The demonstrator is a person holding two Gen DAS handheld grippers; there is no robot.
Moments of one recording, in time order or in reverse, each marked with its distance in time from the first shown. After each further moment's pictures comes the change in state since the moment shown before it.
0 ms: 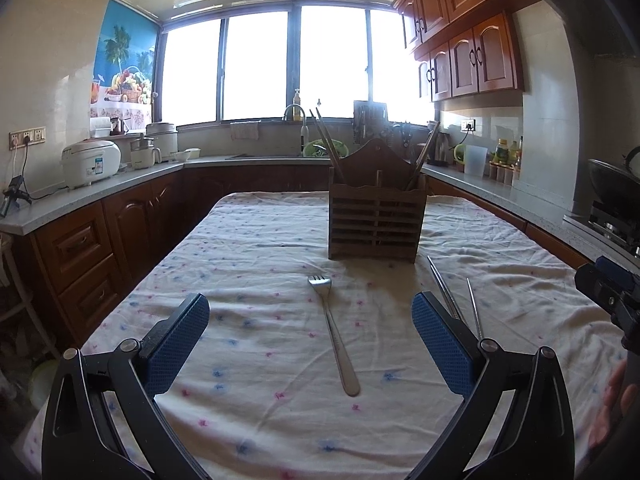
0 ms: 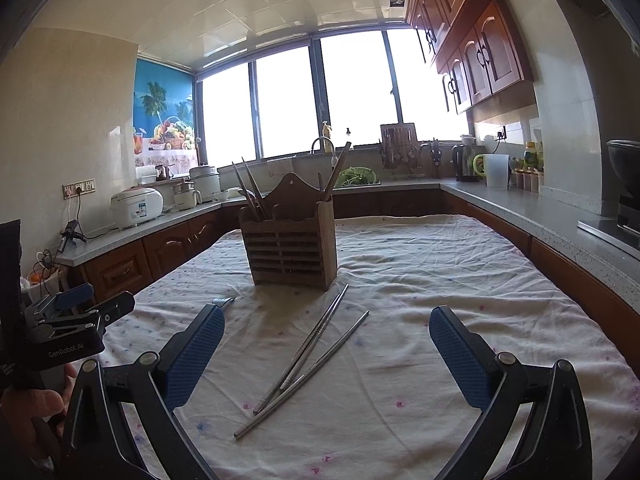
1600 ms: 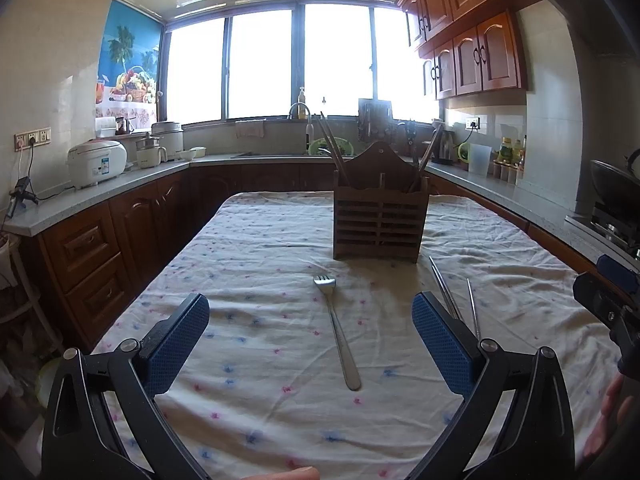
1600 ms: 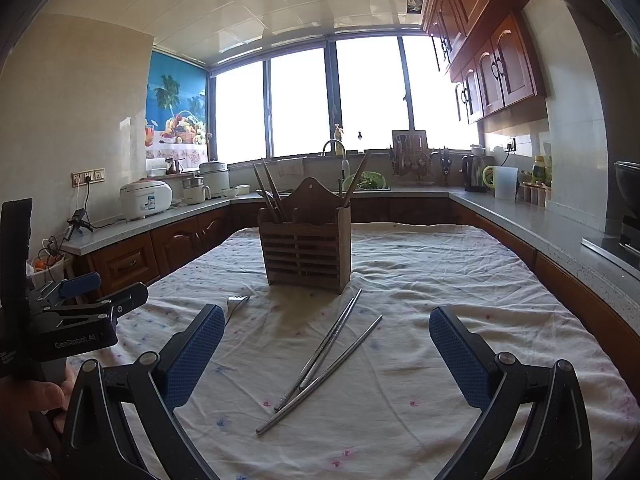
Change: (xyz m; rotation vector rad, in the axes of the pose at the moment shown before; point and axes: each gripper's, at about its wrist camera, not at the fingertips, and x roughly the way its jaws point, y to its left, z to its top) left arm -0.011 0.000 0.005 0.001 0.012 0.019; right arm -0.010 0.020 0.006 -0.049 -0.008 0.015
